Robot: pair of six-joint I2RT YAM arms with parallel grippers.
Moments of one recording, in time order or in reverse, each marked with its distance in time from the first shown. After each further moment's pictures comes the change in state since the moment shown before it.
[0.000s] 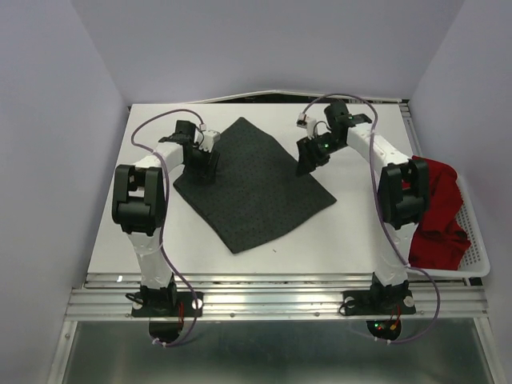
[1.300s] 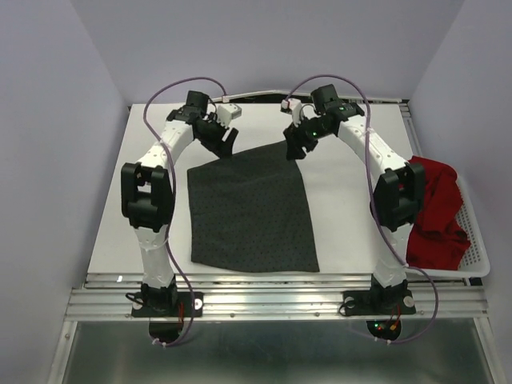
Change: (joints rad) left arm -0.113 0.105 0.409 -0.187 0.122 0.206; right arm 0.066 -0.013 0.188 0.006 0.148 -0.143
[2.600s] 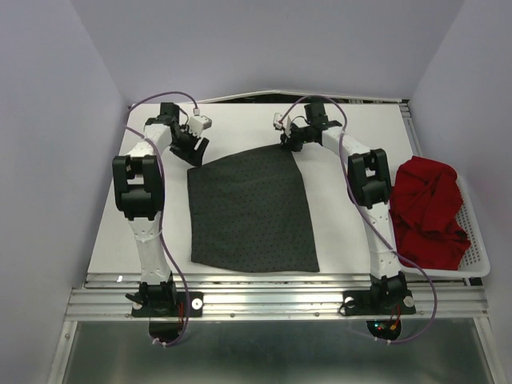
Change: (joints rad) left arm 0.232 0.113 -0.011 -0.007 -0.063 0.133; right arm -0.069 0.503 0.200 0.498 -0.096 -0.475
